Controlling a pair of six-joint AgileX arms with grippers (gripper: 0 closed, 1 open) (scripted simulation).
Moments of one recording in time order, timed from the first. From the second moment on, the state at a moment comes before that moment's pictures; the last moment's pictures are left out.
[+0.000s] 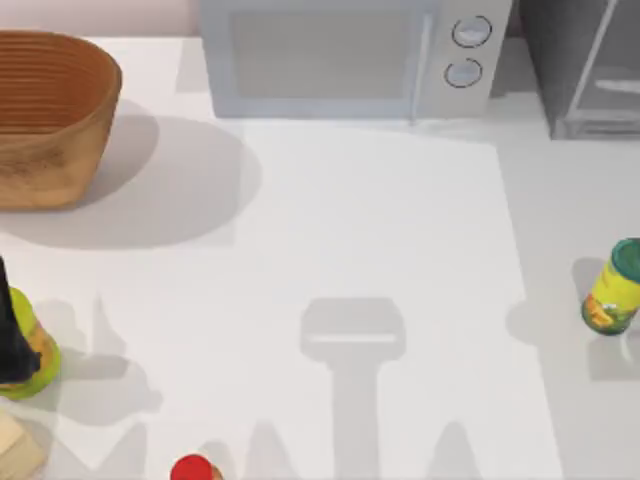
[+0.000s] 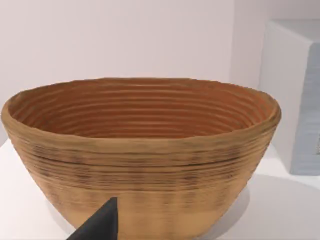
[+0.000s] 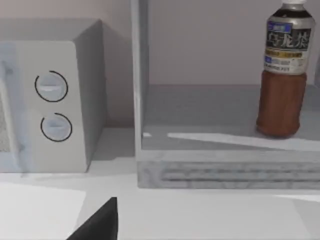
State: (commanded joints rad) left arm 0.00 0.00 0.00 0.00 0.00 0.00; right arm 0.00 0.00 0.00 0.00 0.00 0.00
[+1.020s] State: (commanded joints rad) left arm 0.00 0.00 0.00 0.00 0.00 0.00; right arm -0.32 1.09 0.11 0.97 -0.31 0.01
